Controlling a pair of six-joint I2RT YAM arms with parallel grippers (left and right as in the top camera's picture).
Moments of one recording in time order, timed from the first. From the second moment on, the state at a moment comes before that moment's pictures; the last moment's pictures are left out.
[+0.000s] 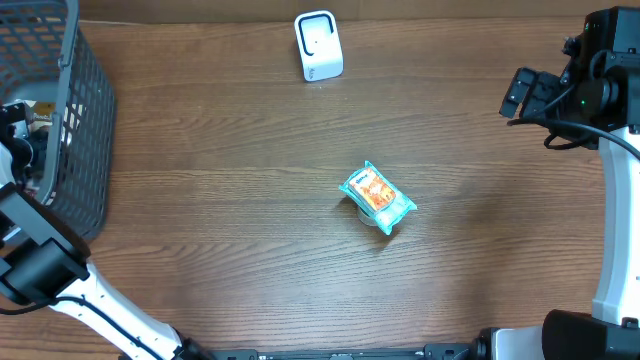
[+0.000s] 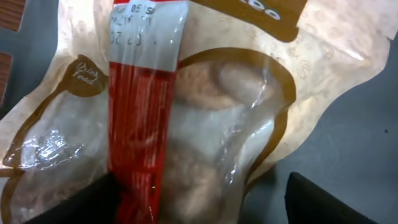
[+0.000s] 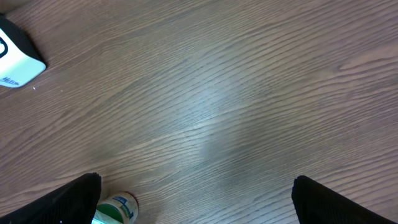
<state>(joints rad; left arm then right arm) 0.71 2.25 1.82 -0.73 0.11 0.35 -0.12 1.59 1.85 -1.36 0.01 0.27</state>
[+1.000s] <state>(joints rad) 0.72 2.05 1.87 -0.82 0.15 0.07 -0.12 1.59 1.85 -1.36 0.01 0.27</state>
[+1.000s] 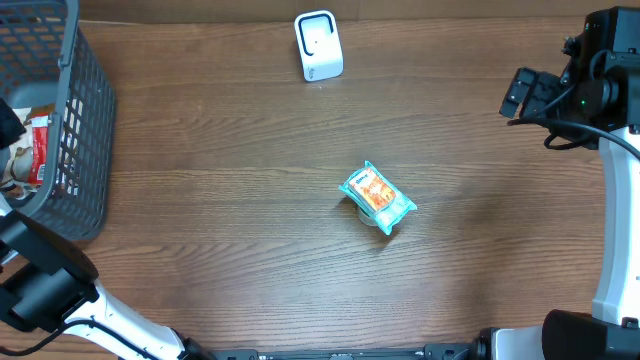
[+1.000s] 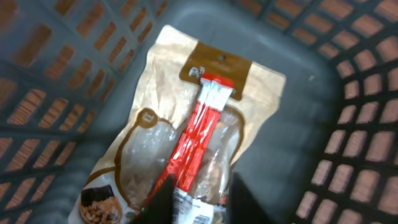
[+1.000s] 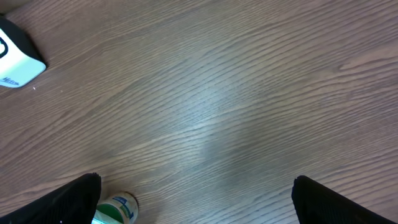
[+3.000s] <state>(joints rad) 0.05 1.40 1.63 -1.15 0.10 -0.14 -0.12 1.59 1.85 -1.36 0.01 0.27</state>
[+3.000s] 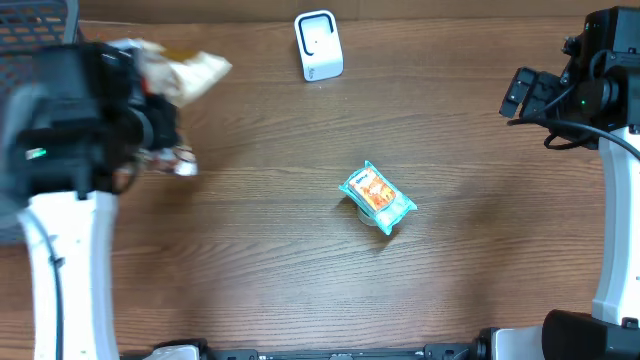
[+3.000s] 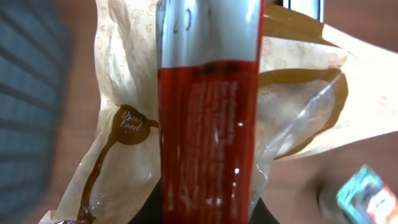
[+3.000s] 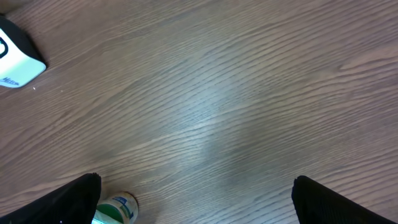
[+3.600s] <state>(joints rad) -0.12 1.45 1.02 -0.69 0.02 -0.29 -0.12 1.59 1.85 -1.36 0.01 0.27</state>
